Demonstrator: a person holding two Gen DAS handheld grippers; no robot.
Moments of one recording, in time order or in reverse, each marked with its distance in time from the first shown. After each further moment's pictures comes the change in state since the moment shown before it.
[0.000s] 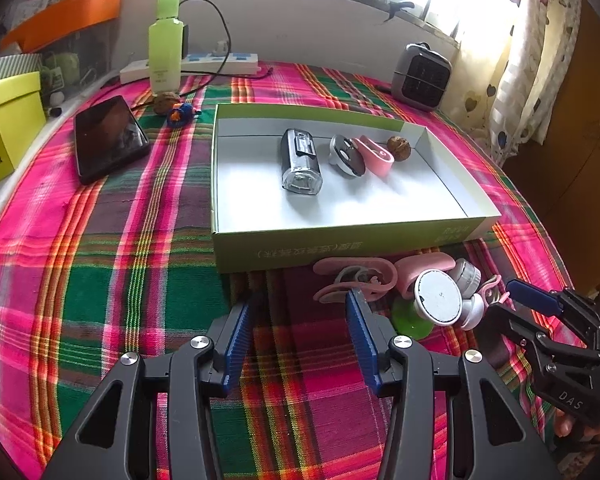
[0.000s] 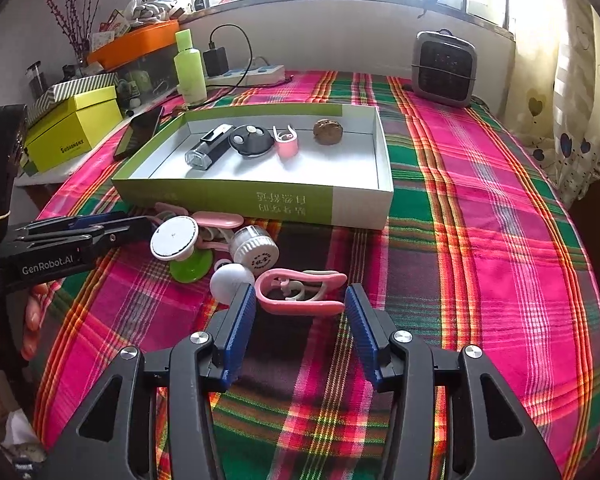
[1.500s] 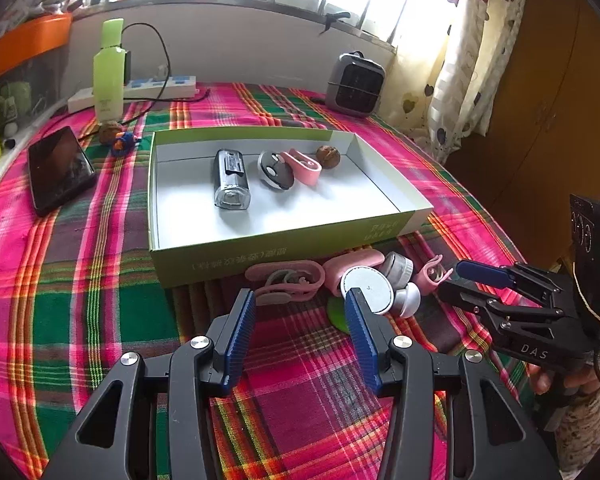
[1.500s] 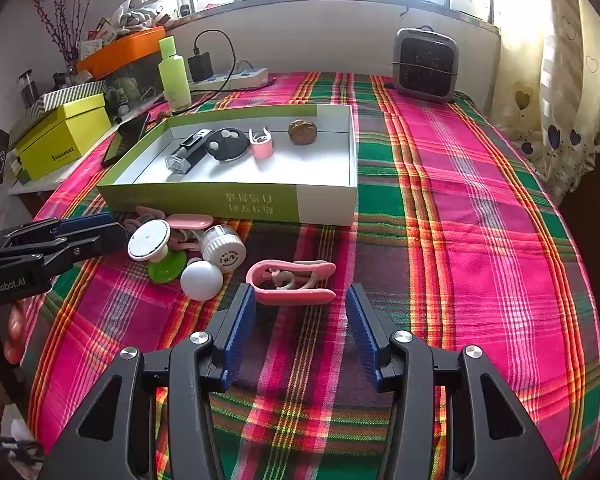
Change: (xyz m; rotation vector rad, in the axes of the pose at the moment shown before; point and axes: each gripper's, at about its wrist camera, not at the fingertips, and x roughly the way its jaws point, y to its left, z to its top) left arm -0.019 -0.015 -0.004 0.105 -0.060 -0.194; right arm -0.004 -0.016 -0.002 0.015 -0.011 -0.013
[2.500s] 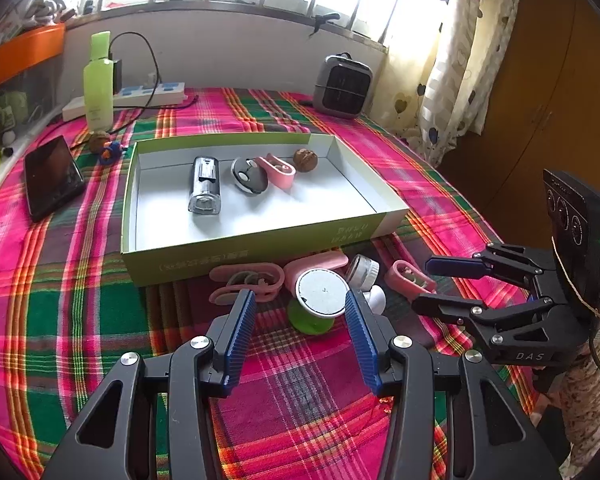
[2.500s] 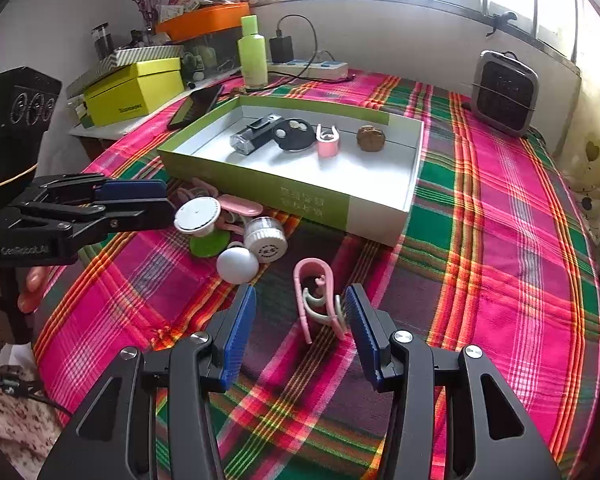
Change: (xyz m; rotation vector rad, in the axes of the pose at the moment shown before) left arm -0.002 -0.027 0.002 0.012 0.003 0.008; right arm 0.003 -0.003 0.009 -0.213 0.048 0.188
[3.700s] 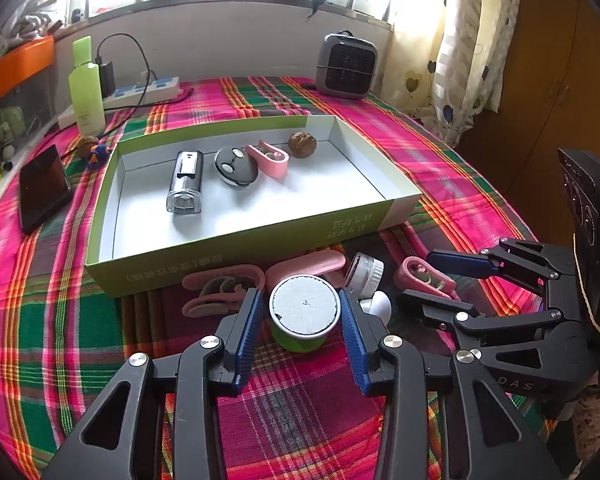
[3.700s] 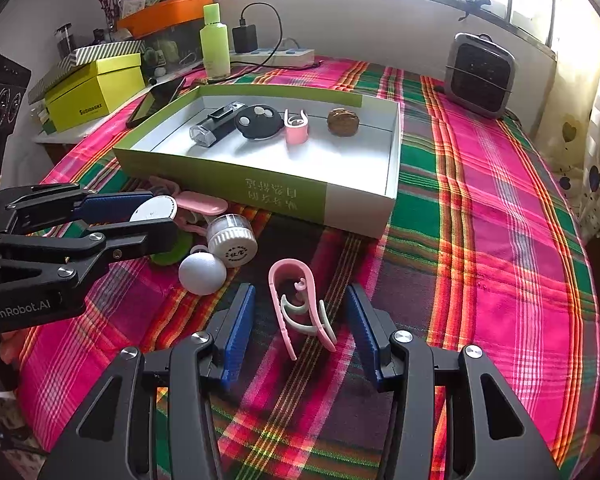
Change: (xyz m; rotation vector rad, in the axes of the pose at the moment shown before) left arm 0.030 -0.021 0.006 0.047 0.049 0.083; right arm 0.018 0.001 0.002 0.054 0.024 -0.100
